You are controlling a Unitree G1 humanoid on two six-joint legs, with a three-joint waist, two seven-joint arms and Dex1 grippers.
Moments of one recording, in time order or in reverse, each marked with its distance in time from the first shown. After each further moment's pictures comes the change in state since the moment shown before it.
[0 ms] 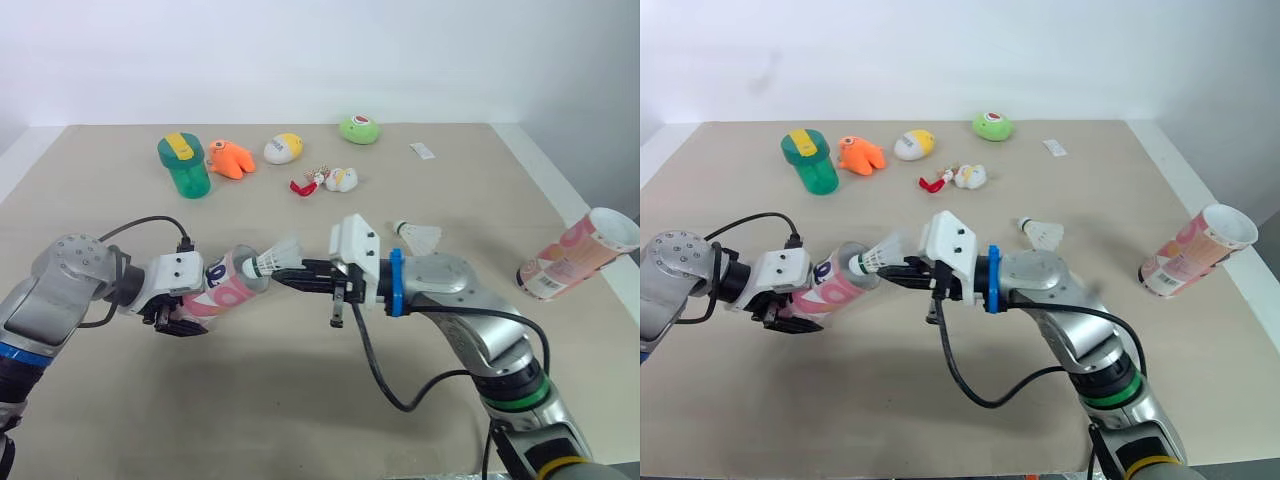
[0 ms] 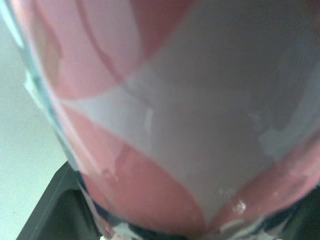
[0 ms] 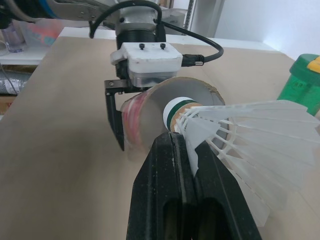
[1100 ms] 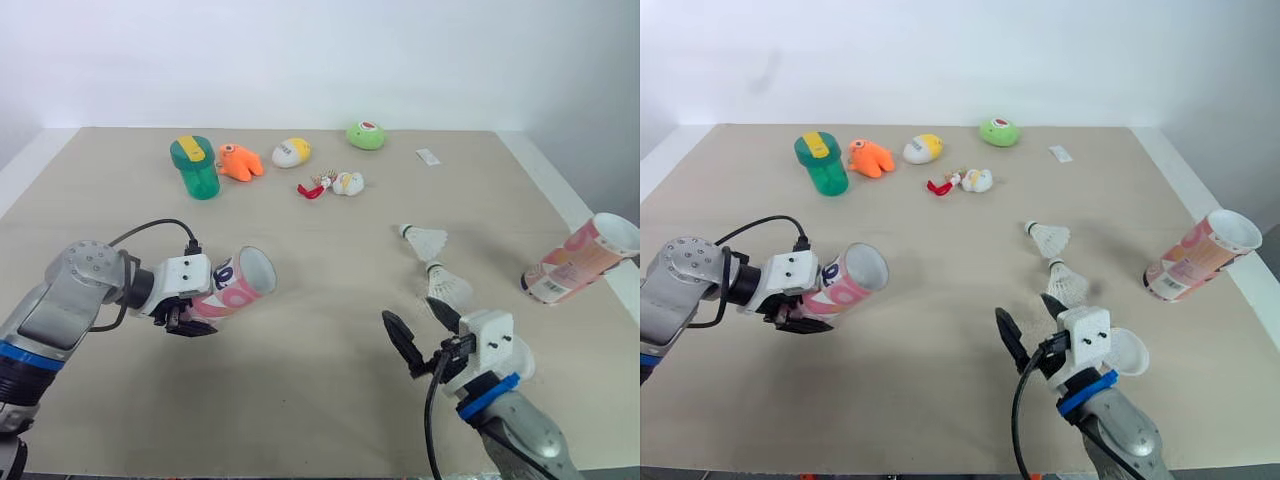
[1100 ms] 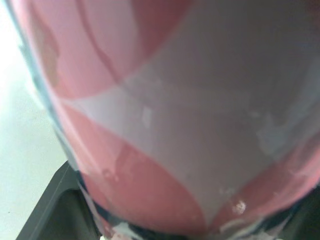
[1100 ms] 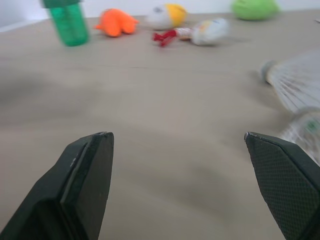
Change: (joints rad) left arm 0.016 -0.060 0.001 0.004 0.010 -0.019 0.038; right arm 0.951 0.186 -0.445 -0.284 -0.067 -0.210 -0.523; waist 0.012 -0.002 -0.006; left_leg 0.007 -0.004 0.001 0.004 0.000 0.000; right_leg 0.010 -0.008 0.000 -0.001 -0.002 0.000
